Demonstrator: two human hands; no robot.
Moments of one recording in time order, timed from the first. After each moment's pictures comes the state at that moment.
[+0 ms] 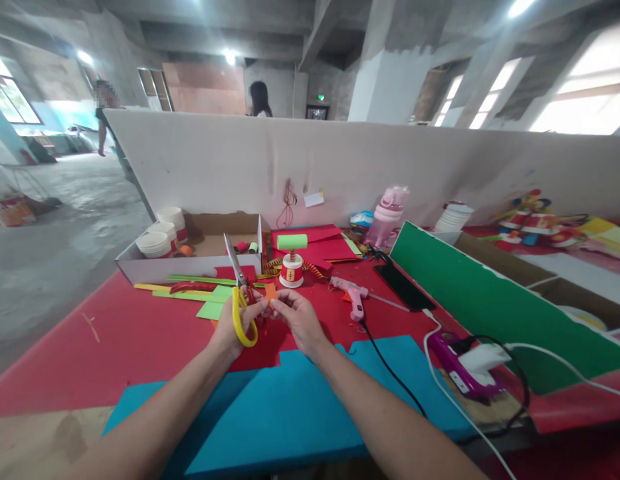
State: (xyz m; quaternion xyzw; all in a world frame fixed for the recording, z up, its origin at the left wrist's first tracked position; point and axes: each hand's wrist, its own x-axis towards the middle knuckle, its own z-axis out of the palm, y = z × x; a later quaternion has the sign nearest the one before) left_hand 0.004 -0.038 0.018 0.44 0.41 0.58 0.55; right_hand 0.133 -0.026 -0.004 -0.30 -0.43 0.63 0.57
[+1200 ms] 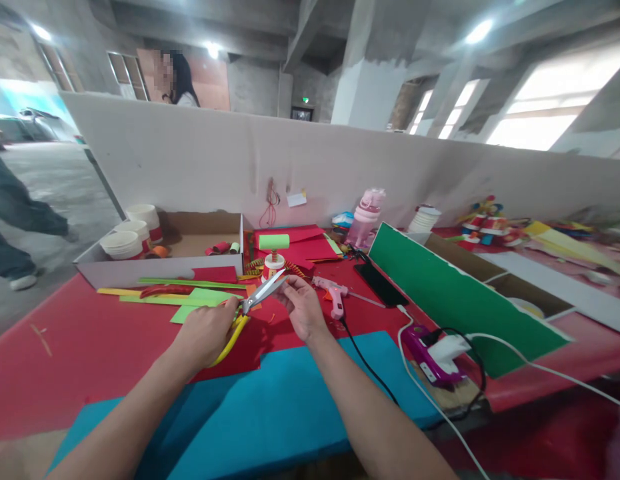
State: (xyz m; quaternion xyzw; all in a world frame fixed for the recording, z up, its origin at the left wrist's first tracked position) left_hand -0.023 -0.049 0.042 0.82 0.57 -0.02 -0.03; right_hand 0.167 -0.012 0.014 -0.24 -0.34 0.62 0.66
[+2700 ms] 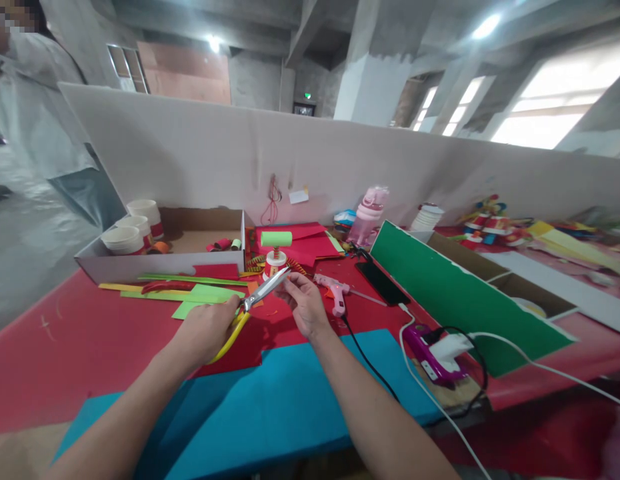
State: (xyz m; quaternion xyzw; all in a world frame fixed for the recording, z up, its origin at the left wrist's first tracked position) left_hand -0.023 -0.054 0.050 0.82 0.57 -0.02 0.01; right_hand 0.171 -0.011 0.009 -0.27 -0.38 0.60 0.65
